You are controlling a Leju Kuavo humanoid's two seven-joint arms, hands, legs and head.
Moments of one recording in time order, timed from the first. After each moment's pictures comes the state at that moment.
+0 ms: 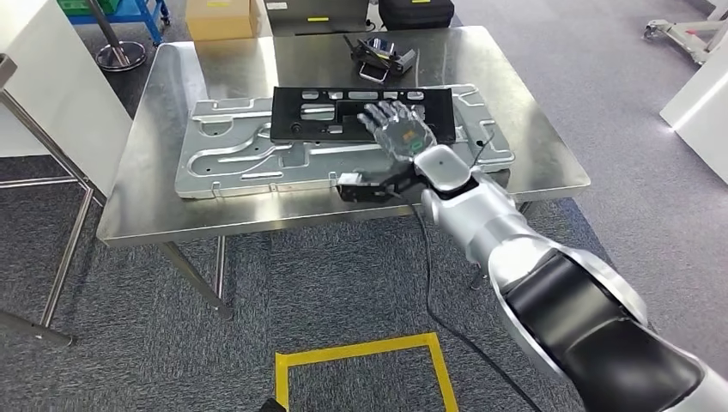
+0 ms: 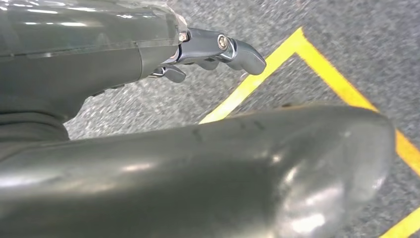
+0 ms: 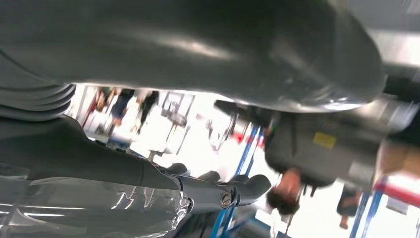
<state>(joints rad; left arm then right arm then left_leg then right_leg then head) -0.14 -0.20 0.08 -0.20 -0.69 0.20 -0.34 -1.16 0.09 0.74 -0.30 1.18 -0.27 -0.07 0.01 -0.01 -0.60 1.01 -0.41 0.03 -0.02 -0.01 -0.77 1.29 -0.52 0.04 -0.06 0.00</state>
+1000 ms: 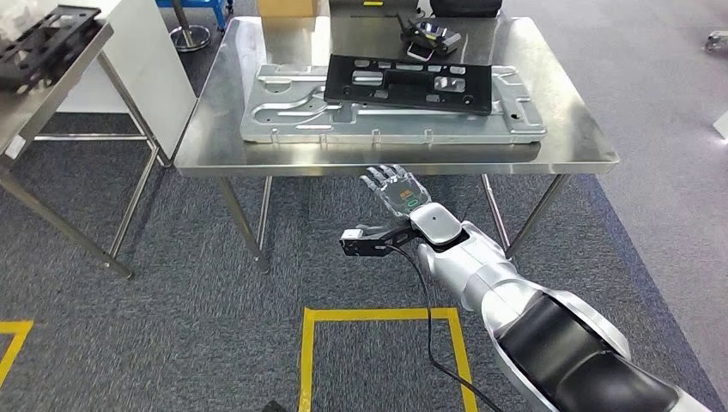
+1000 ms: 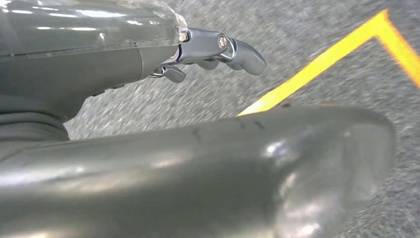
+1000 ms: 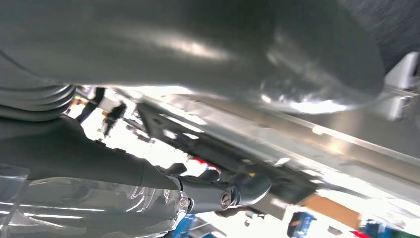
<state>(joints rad) -0.15 -0.21 0.08 -0.20 -0.70 0.19 -0.31 -0.99 0.10 0.77 -0.31 1.19 -0.27 -0.03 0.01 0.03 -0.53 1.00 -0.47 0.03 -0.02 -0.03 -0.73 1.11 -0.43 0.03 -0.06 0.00</state>
